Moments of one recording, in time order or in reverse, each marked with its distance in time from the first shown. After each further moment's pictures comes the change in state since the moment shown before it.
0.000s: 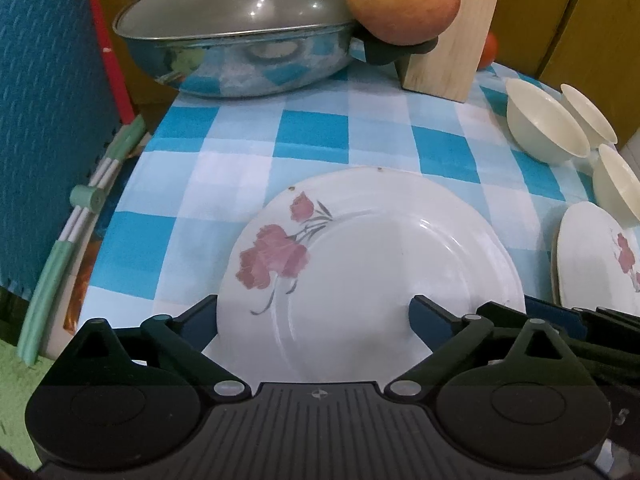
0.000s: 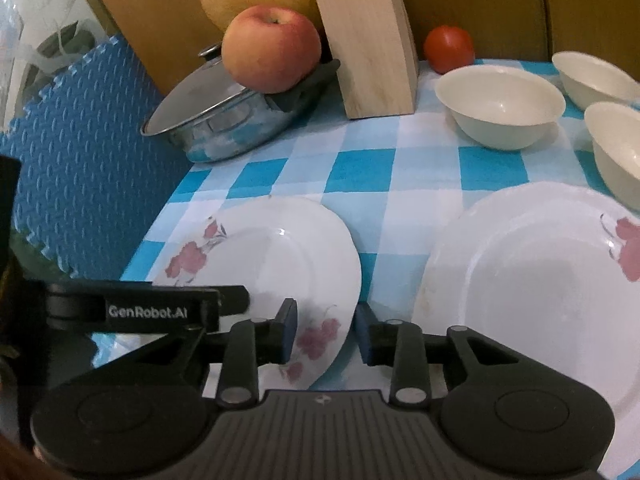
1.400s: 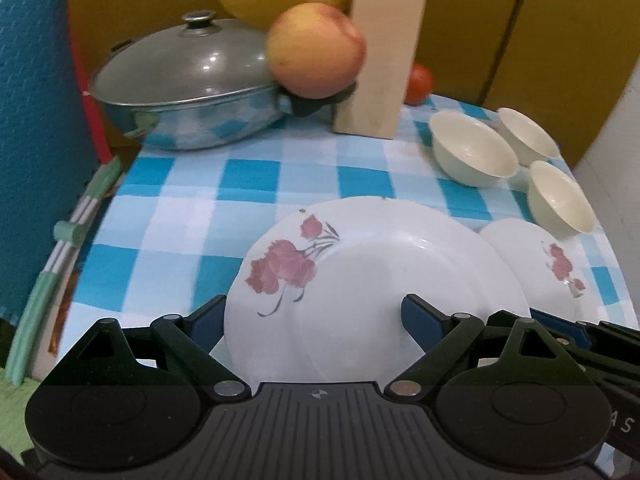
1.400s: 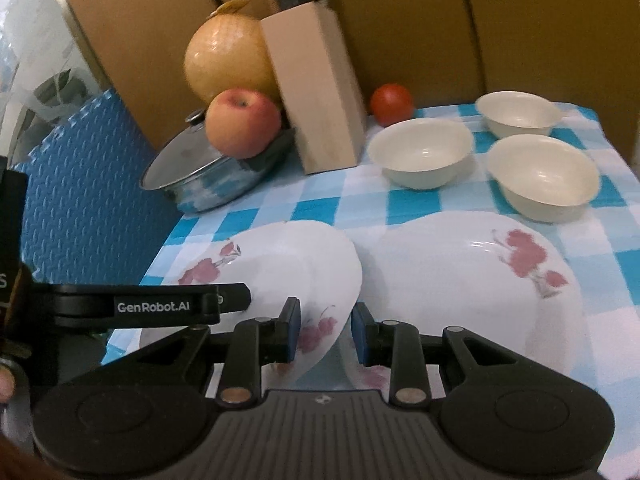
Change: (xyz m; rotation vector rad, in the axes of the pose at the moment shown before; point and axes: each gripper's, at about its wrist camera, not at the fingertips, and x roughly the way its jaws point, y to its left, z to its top) left arm -0.042 -0.045 -0.010 0.046 -0.119 -0.073; right arm -0.084 -0.029 -0.015 0.066 -0.143 -0.048
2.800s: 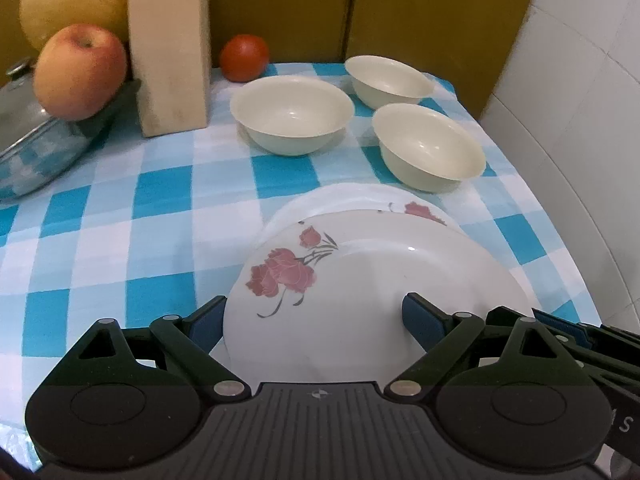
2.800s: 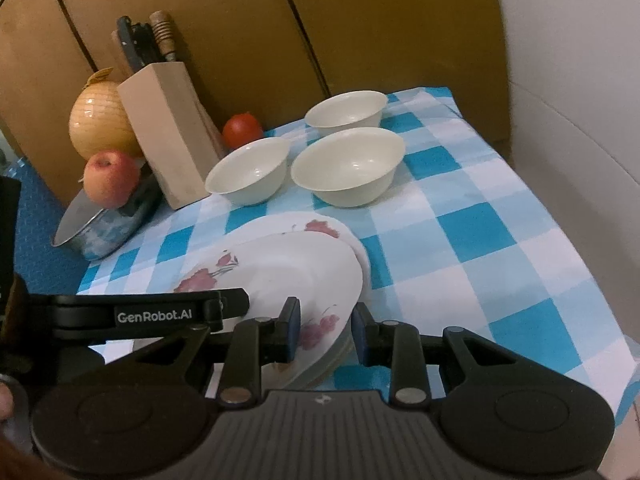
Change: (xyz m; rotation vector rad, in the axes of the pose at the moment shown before) left arm 0.031 -0.130 -0.006 0.204 0.041 -0.145; right arm -0.058 -0.100 -0.020 0.187 -0.062 -0.211
